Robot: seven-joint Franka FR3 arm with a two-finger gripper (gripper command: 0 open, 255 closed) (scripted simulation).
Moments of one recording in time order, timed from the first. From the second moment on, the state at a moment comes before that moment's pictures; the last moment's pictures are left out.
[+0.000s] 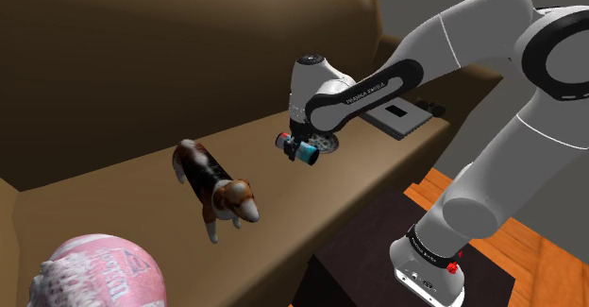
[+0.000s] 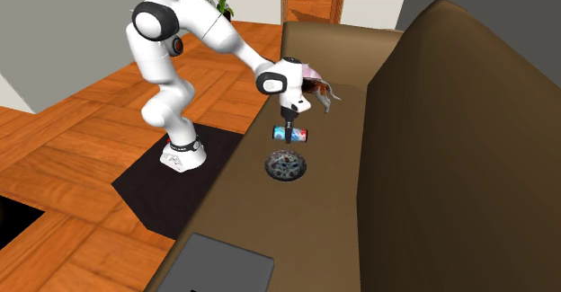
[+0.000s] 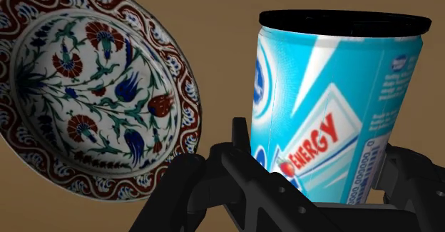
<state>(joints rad) 0.06 -0.03 0.27 -2.41 -0.18 2.35 0.22</state>
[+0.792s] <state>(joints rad) 0.07 -0.14 0.26 -2.35 -0.12 2.19 0.16</state>
